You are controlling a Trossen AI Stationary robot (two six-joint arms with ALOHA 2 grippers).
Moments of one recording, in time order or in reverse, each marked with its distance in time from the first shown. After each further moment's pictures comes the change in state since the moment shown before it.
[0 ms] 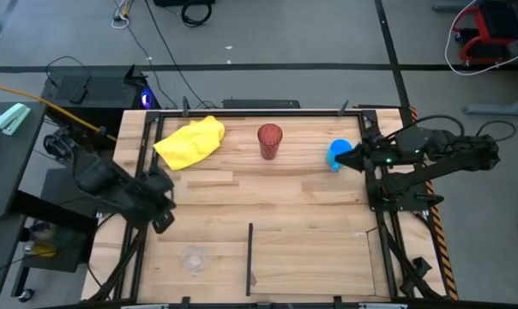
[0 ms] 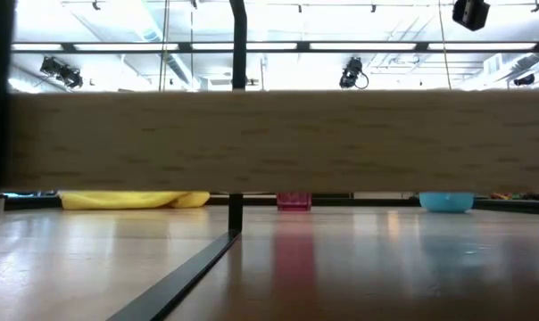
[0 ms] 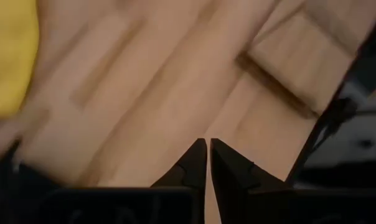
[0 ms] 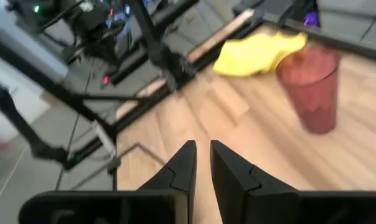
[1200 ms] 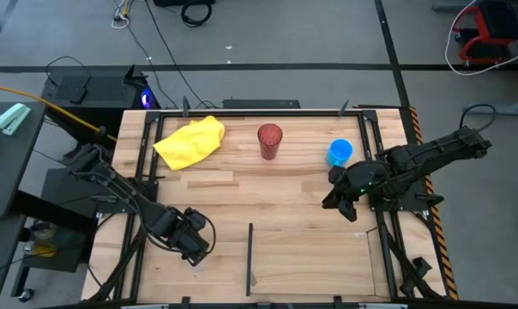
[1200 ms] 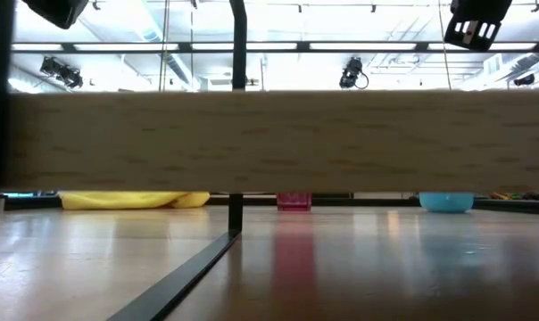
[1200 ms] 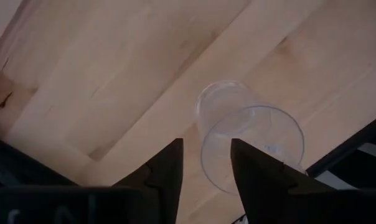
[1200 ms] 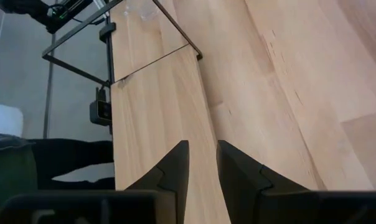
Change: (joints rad) left arm 0.019 0.356 -0.244 0.387 0.353 -0.110; right arm 0.165 0.319 0.002 -0.091 -0.239 0.025
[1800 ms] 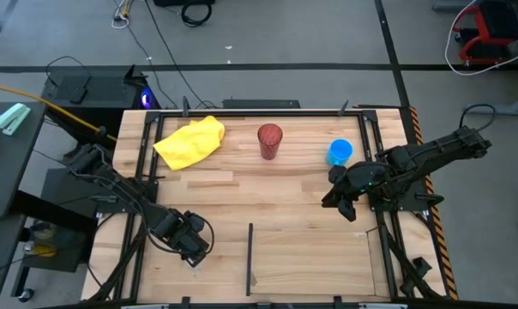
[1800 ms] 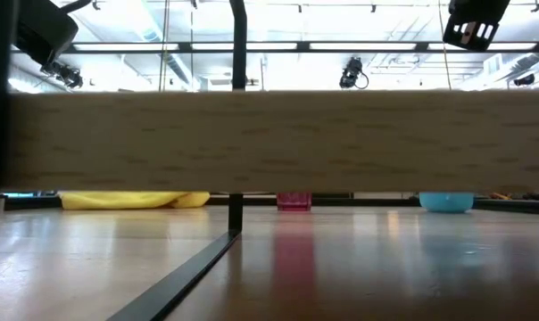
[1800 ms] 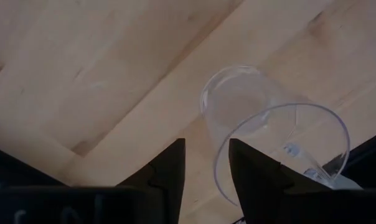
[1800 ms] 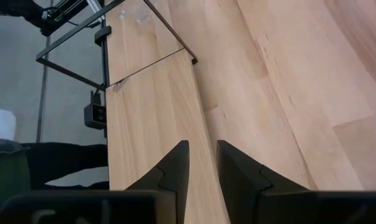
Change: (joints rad) left arm 0.000 0.000 -0.129 0.129 0.079 -0.045; right arm 0.001 0.000 0.000 0.000 0.028 -0.008
